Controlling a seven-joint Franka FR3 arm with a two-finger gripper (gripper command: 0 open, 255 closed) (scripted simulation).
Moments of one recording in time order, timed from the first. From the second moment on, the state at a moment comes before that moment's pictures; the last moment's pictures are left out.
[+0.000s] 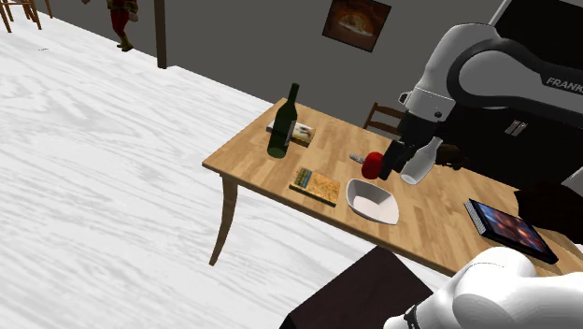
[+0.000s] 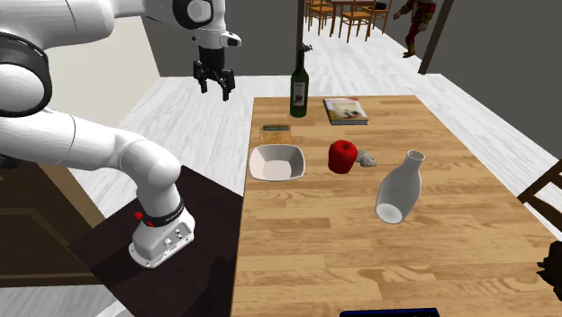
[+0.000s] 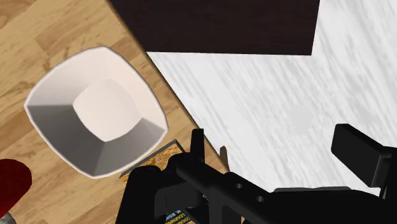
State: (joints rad) arm -0.02 -0.74 -0.02 -2.41 0.05 1.58 -0.11
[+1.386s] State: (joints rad) arm -0.18 -0.20 -0.27 -2.11 -0.01 1.84 -0.25
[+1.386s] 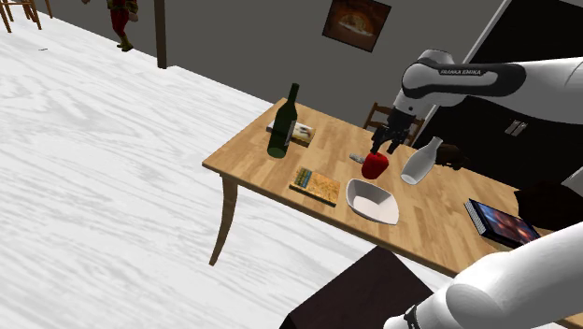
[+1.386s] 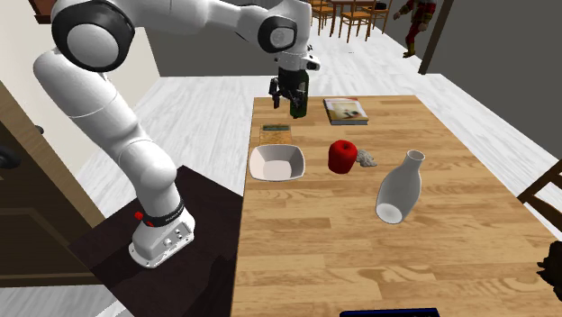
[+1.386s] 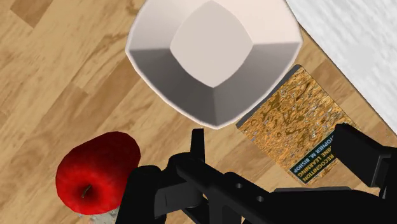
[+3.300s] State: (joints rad) arm -0.37 0.40 -0.40 -1.61 0.19 1.92 -0.41
